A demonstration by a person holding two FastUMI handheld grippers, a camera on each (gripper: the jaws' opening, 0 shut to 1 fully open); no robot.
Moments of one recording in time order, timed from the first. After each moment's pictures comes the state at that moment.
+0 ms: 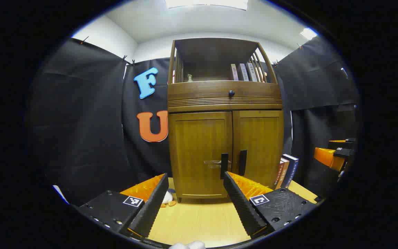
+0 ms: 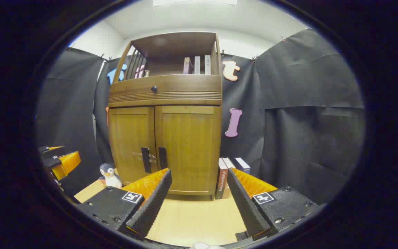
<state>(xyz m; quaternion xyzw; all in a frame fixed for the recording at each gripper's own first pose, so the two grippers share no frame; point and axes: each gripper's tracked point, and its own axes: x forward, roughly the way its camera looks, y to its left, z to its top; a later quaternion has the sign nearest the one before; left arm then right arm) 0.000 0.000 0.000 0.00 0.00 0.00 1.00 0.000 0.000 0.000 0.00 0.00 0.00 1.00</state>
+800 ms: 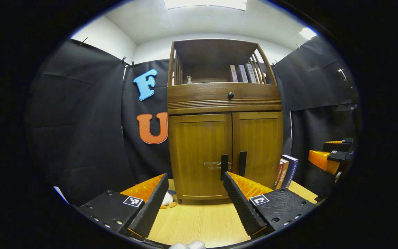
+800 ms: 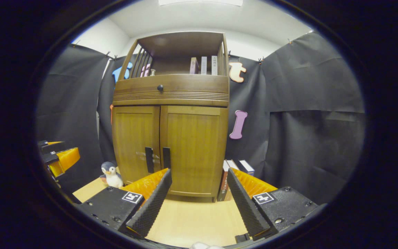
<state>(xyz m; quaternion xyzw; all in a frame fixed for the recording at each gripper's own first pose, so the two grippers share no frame) -0.002 -0.002 0.002 0.00 0.00 0.00 1.00 0.015 0.007 -0.007 -0.01 0.01 0.01 1.00</state>
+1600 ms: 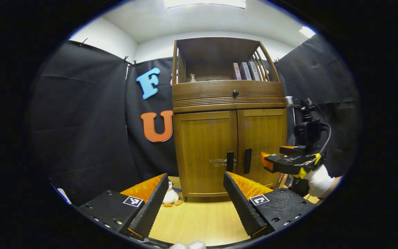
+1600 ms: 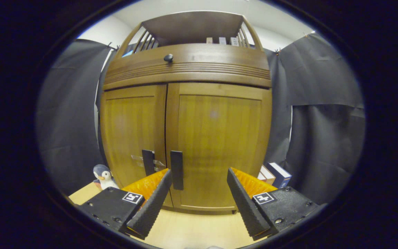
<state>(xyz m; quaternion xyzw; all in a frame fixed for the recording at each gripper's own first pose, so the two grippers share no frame) -0.010 0.010 0.001 0.01 0.01 0.01 1.00 0.198 0.087 -0.031 -0.02 0.03 0.05 1.00</state>
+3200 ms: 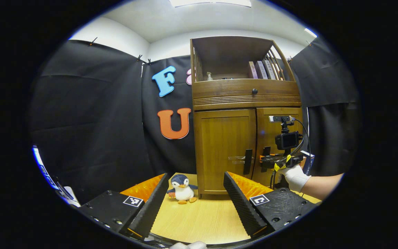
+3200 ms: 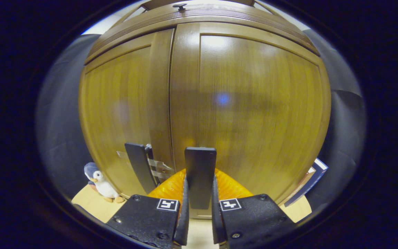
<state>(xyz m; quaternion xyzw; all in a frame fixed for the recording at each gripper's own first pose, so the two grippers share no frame) -0.024 0.057 -0.004 0.00 0.03 0.07 1.00 0.300 0.136 -0.083 0.00 0.10 0.07 0.99</state>
